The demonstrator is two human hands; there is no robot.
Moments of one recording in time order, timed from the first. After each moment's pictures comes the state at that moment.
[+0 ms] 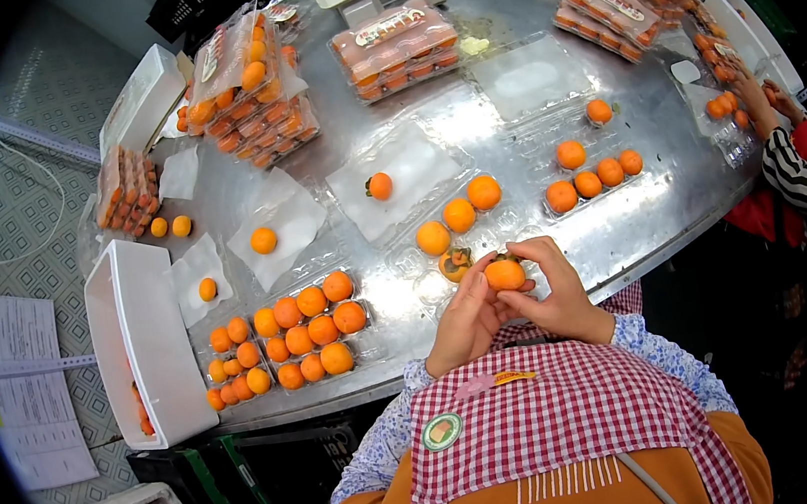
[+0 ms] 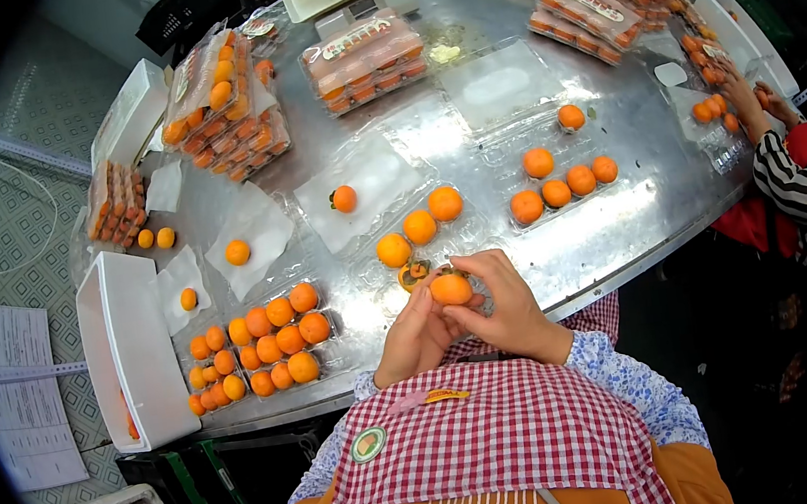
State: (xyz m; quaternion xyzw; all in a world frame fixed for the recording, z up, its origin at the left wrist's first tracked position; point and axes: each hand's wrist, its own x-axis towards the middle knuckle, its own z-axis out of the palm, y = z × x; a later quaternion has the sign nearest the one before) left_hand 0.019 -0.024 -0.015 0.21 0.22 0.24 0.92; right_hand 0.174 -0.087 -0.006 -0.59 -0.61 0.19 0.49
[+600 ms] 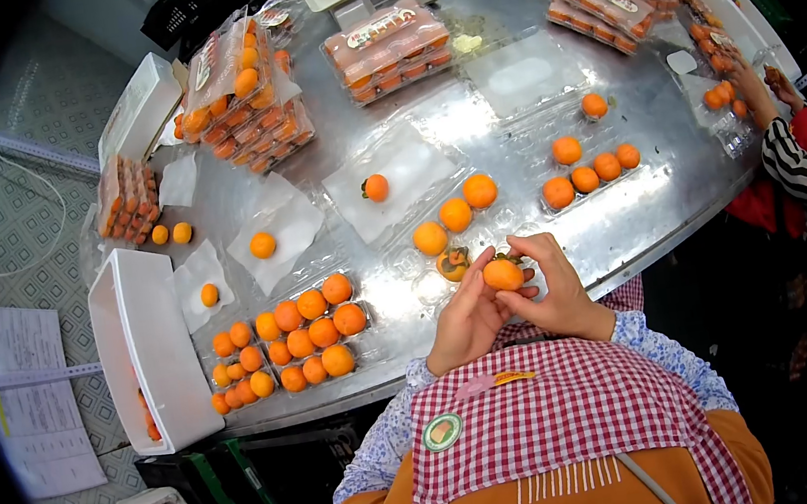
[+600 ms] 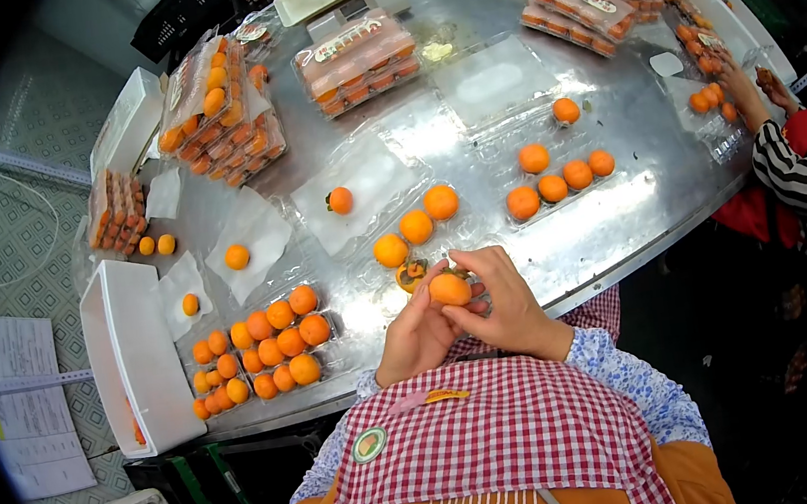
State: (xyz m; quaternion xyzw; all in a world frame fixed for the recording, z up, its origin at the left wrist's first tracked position) left_hand 0.022 -0.023 -0.026 0.16 0.18 0.22 0.95; right_hand 0.178 -0.088 -0.008 -0.58 -0.64 0.15 0.49
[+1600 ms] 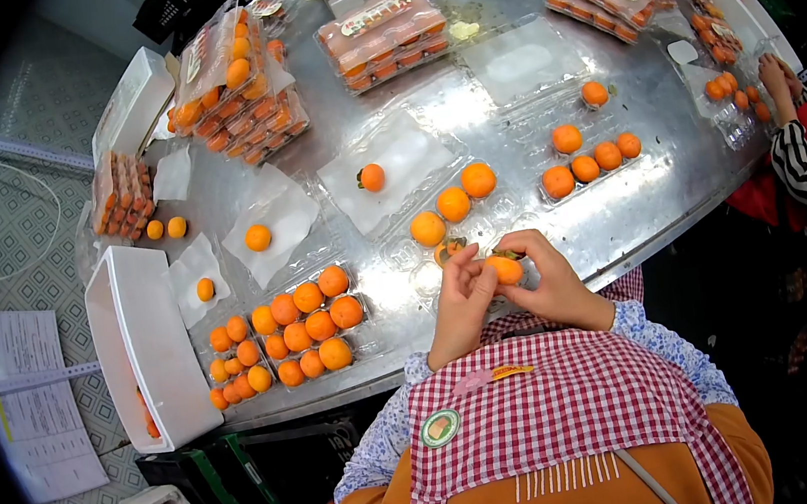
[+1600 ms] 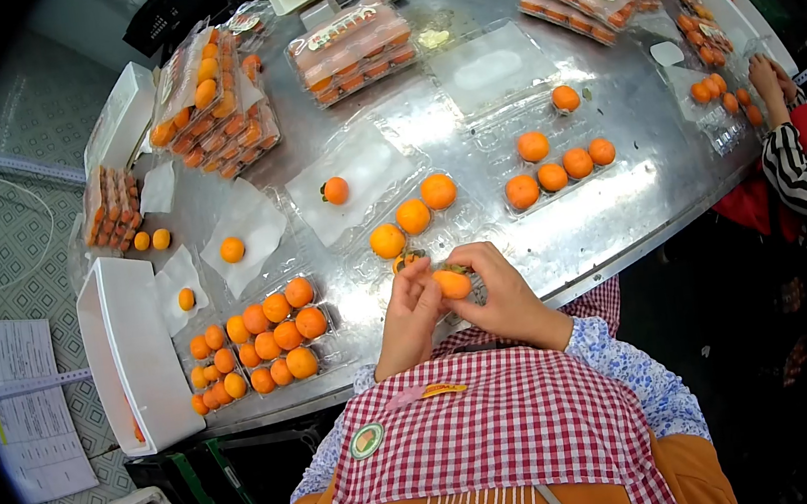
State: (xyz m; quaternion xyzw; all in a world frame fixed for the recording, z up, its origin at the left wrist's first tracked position) left_hand 0.025 -0.030 -0.030 0.38 0.37 0.27 0.81; right_hand 0.176 -0.088 -0.025 -0.60 -0.58 0.27 0.48
